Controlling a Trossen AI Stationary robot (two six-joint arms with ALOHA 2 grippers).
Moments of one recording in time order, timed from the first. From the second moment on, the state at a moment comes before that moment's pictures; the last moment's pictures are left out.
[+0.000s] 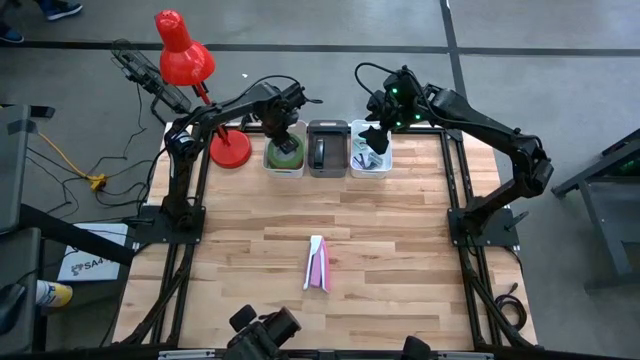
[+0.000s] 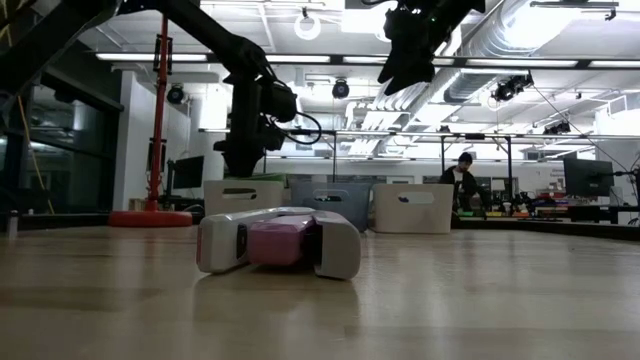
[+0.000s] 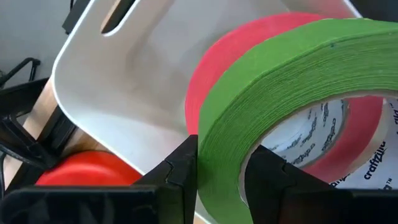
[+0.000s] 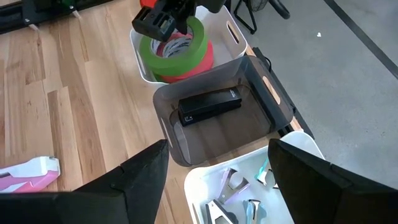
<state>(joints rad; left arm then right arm) 0.73 2.01 1.73 -1.18 -0.08 0.02 -0.64 1.50 1.50 -0.79 -0.21 -0.13</state>
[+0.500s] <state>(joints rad) 0.73 2.01 1.73 -1.18 -0.06 0.04 -0.63 1.50 1.50 -0.79 -0.21 -0.13</state>
